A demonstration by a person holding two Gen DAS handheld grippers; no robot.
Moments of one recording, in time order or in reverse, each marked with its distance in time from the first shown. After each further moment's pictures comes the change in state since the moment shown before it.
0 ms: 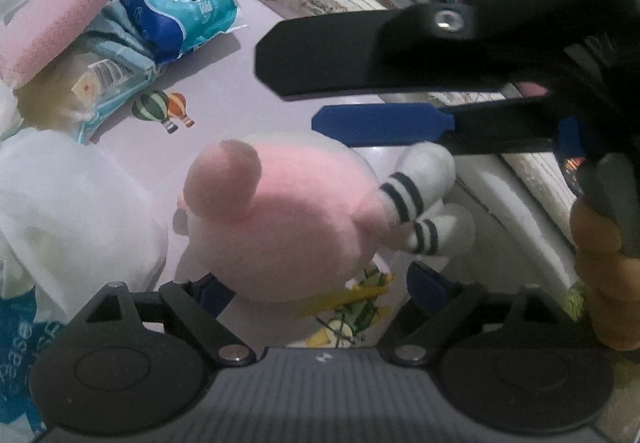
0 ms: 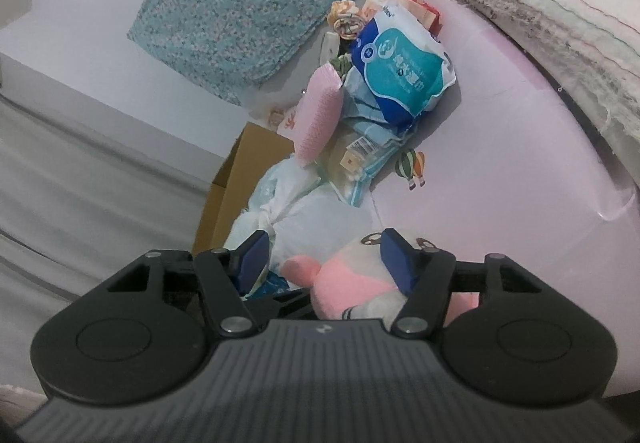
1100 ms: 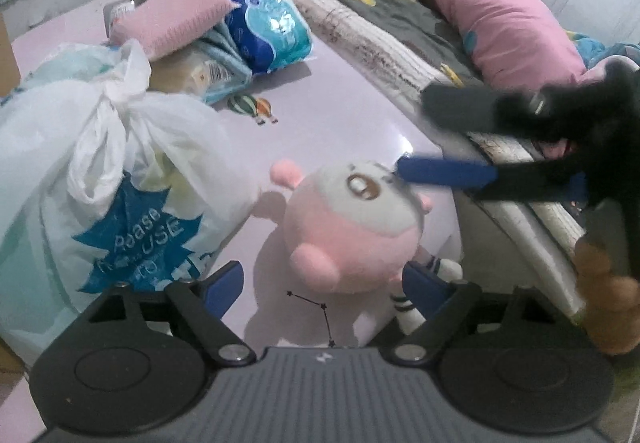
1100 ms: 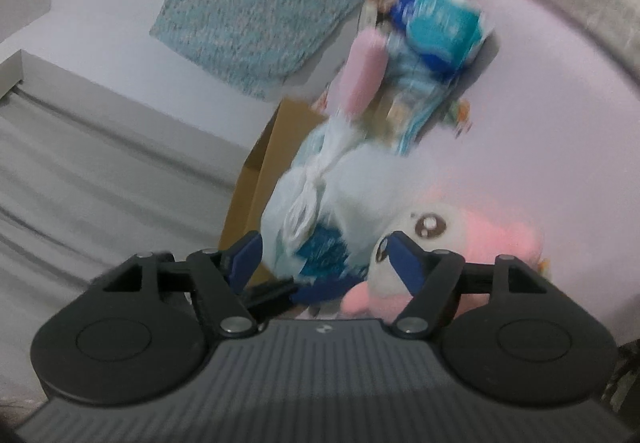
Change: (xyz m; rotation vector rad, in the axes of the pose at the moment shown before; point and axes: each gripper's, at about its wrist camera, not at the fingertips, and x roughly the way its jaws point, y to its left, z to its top) left arm -0.066 0.027 -0.056 -0.098 -0.148 0.051; right arm -0.018 0.027 -0.046 0.010 -0.048 0.061
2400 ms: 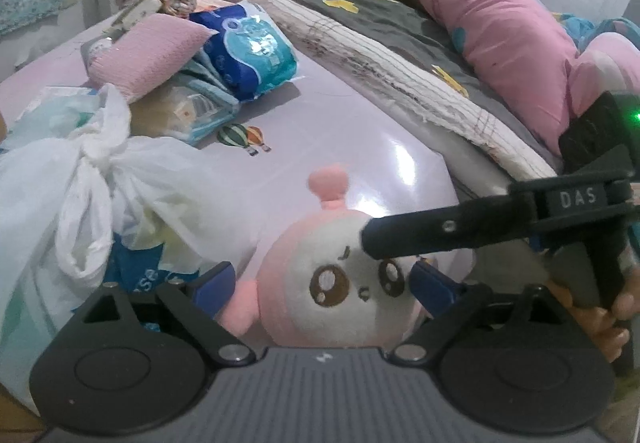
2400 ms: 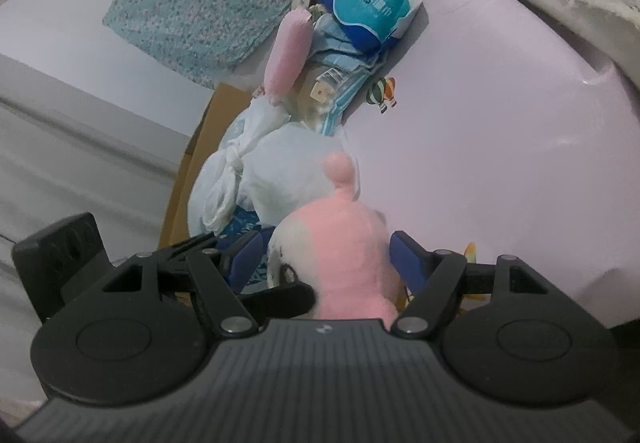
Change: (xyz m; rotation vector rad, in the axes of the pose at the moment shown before) left arm 0.009 -0.003 0.017 0.110 -0.026 0.007; right arm 0.024 -0.032 -0.016 0.009 0.079 -0.136
